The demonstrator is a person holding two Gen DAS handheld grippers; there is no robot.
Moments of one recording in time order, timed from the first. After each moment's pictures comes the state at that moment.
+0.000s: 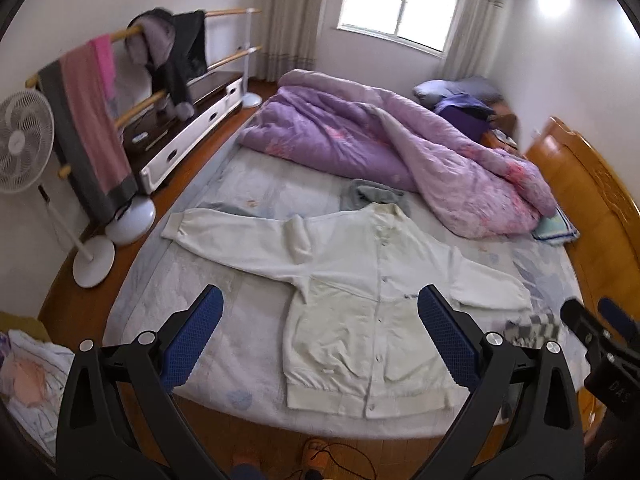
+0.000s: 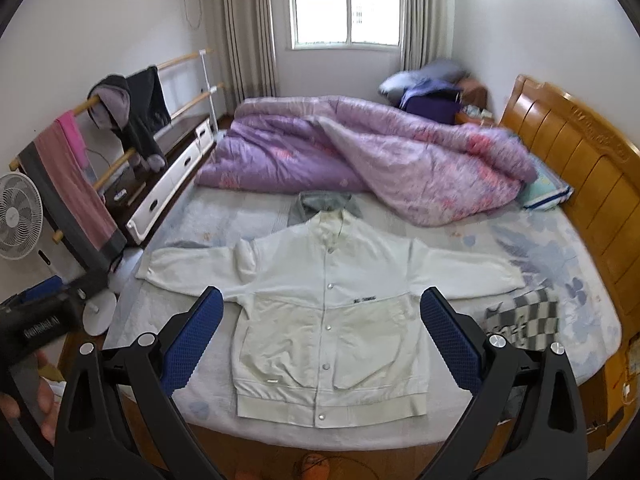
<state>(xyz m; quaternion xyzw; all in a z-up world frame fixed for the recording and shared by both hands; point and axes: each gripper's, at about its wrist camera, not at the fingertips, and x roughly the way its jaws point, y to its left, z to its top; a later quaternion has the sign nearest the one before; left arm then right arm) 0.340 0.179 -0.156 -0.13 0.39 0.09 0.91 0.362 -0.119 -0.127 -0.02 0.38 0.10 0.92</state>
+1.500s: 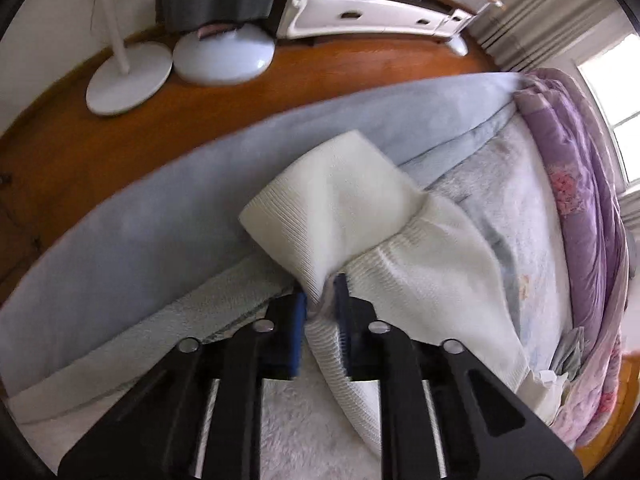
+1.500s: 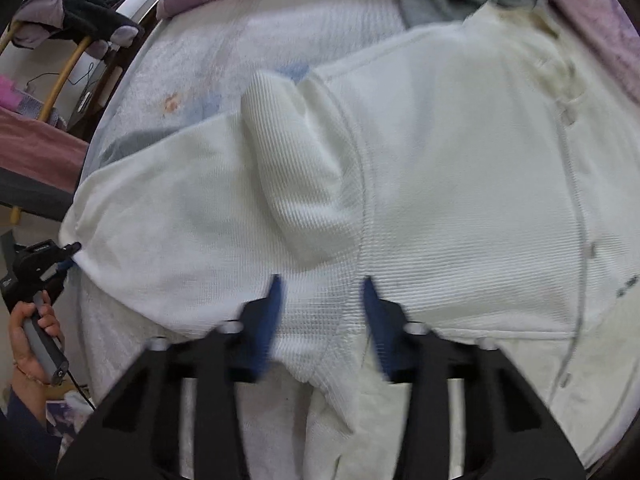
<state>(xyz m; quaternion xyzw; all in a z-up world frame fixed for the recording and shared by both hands) 0.568 0.671 -0.599 -0.40 0.45 0.31 0.74 0.694 0.126 -0.562 0.04 0.65 0.15 0.75</state>
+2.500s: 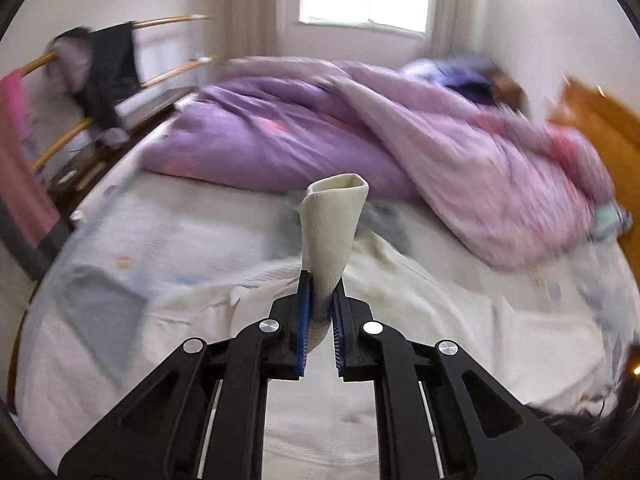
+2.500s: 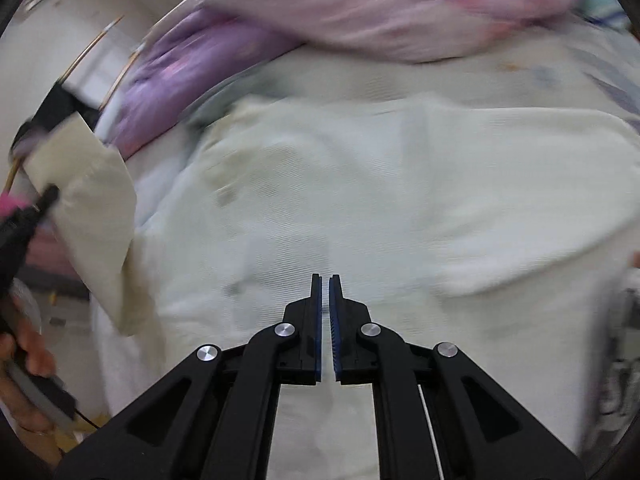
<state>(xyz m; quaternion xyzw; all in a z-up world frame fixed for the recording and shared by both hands) 0.748 0.022 -0.424 -0.03 0.38 0.07 0.92 0.700 -0.325 -0.469 0.17 0.57 0.09 0.80</state>
